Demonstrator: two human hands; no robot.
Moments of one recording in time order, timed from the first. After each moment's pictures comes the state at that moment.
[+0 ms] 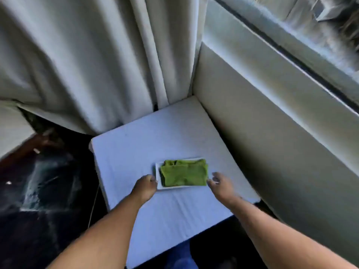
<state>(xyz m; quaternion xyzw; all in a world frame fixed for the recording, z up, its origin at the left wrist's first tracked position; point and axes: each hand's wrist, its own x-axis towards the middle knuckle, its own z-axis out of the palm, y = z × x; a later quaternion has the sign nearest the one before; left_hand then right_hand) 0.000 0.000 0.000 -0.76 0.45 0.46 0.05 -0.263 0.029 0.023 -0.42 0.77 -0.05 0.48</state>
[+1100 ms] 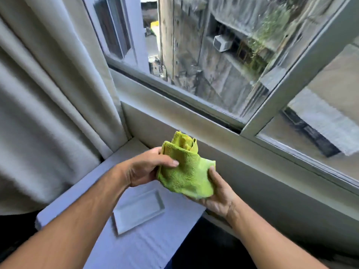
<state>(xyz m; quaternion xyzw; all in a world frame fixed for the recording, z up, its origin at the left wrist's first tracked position) -0.181 -0.072 0.269 -0.33 0.47 0.82 -0.04 -0.361 0.073 0.188 0.00 0.38 -0.52 0.76</state>
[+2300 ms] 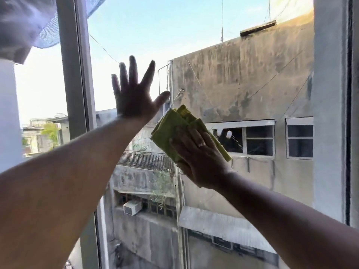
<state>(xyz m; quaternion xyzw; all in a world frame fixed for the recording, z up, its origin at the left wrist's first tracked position) -0.598 0.074 0.859 -0.12 0.80 -0.11 -0.57 -0.701 0.246 0.717 0.46 -0.67 0.03 0.58</state>
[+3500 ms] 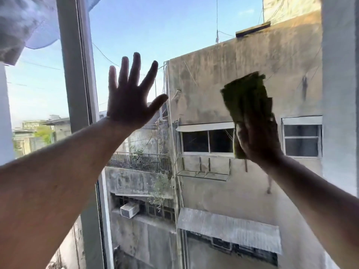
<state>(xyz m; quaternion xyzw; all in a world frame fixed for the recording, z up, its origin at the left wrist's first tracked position) -0.593 0.031 0.866 -0.07 0.78 -0.22 -0.58 -0.749 0.304 0.766 0.29 -0.70 0.23 0.61</state>
